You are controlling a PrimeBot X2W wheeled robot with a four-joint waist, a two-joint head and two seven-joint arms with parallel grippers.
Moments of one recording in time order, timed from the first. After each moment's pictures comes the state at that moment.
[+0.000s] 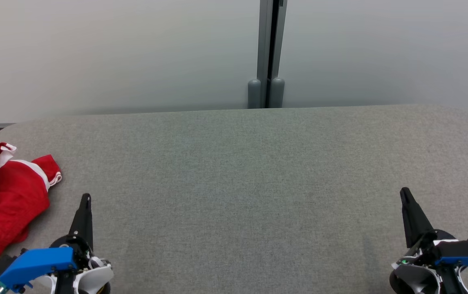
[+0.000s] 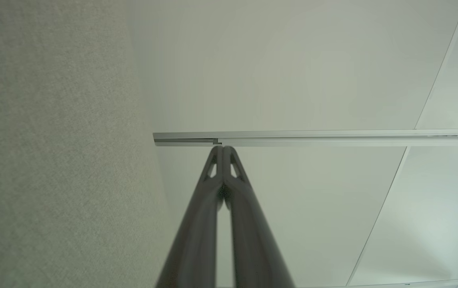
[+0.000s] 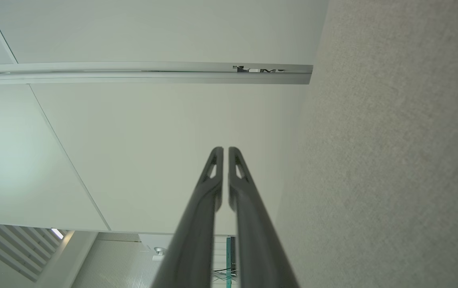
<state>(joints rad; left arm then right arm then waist) -0.10 0.05 0.11 0.25 -1.61 -0.13 0.11 -0.11 -0.05 -0.11 0.25 1.61 0.13 0.11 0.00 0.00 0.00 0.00</state>
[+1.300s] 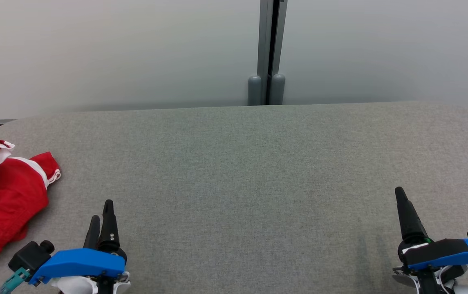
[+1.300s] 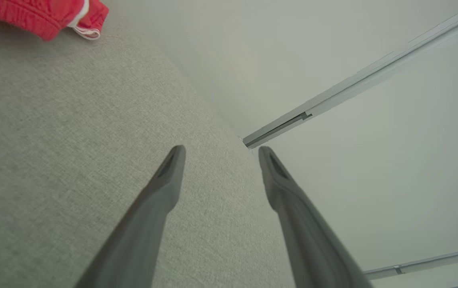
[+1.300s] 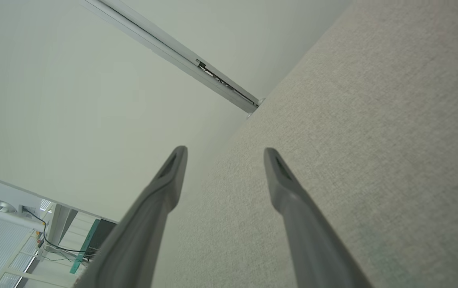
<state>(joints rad) -0.09 0.04 0.03 0.34 -0.97 -0.08 -0.04 -0.11 -0.08 -0.06 0.30 1.04 0.13 -0.04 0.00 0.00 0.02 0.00</state>
